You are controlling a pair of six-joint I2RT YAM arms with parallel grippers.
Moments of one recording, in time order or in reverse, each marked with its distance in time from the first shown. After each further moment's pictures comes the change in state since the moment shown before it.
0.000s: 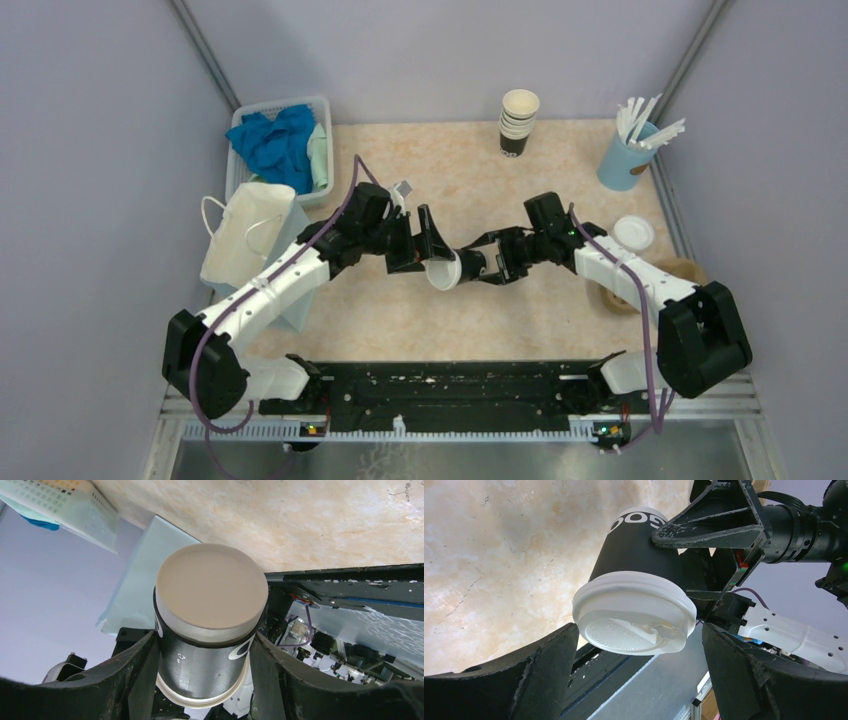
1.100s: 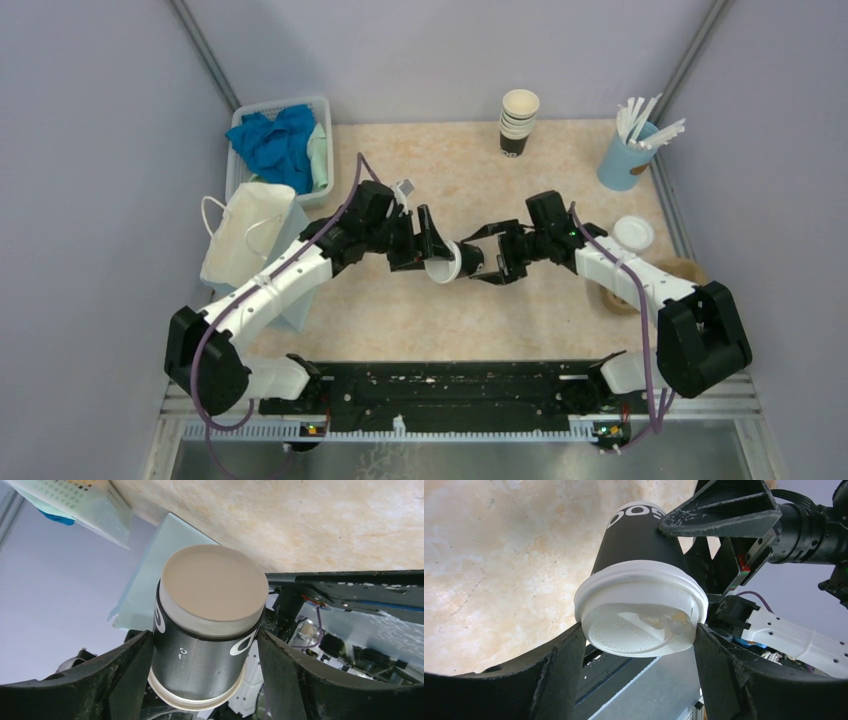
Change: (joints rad) left arm -0.005 0.012 0.018 -0.010 -0.026 0.001; right arm -0.006 0.002 -0.013 0.068 -0.011 0.041
